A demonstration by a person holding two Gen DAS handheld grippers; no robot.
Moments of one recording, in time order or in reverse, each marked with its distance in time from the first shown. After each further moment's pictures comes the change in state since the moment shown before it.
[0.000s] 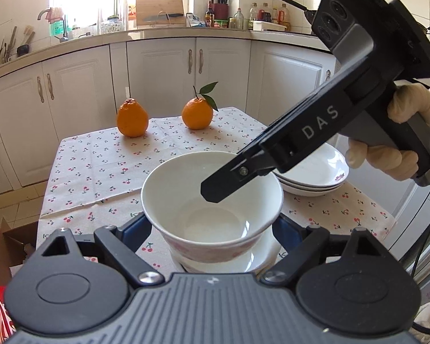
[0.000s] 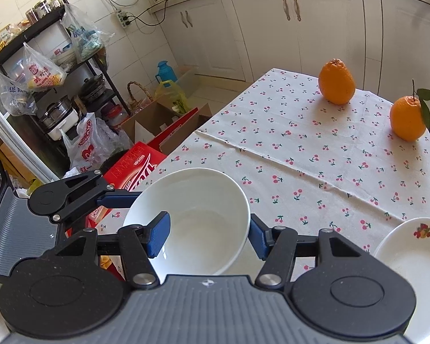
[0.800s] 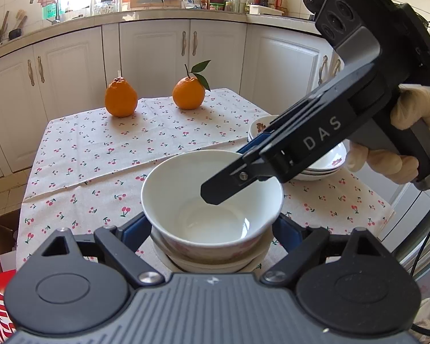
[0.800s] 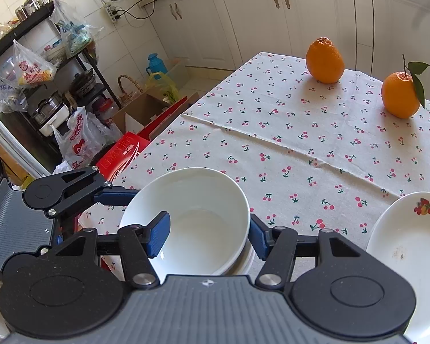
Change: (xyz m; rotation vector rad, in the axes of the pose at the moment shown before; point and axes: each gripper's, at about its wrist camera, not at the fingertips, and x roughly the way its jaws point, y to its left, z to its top) left arm 0.020 -0.006 -0.007 -0.016 0.066 -0.029; right arm 0.013 -0.012 -0.019 0.014 0.023 -0.019
